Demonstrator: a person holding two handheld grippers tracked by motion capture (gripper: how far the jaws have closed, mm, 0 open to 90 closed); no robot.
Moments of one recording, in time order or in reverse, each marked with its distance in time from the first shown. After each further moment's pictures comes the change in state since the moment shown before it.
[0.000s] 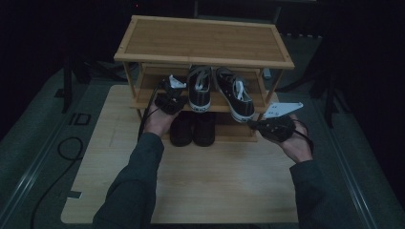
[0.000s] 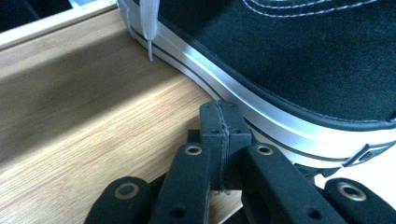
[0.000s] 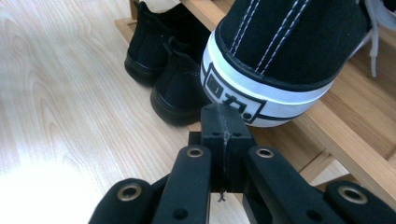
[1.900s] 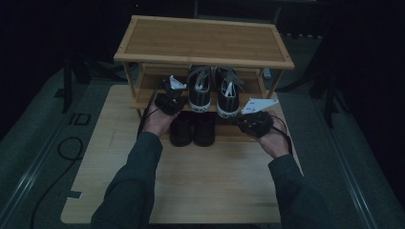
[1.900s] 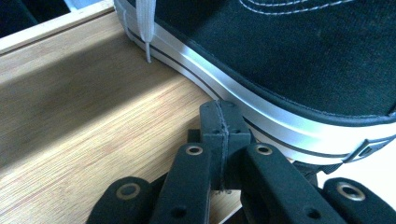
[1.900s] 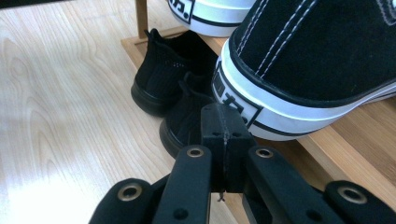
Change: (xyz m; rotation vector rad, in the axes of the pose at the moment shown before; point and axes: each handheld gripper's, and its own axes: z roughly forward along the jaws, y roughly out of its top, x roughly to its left) left arm -0.001 -0.001 0.000 0.002 0.003 0.034; right arm 0.018 0.030 0.044 -0.026 0.013 -0.007
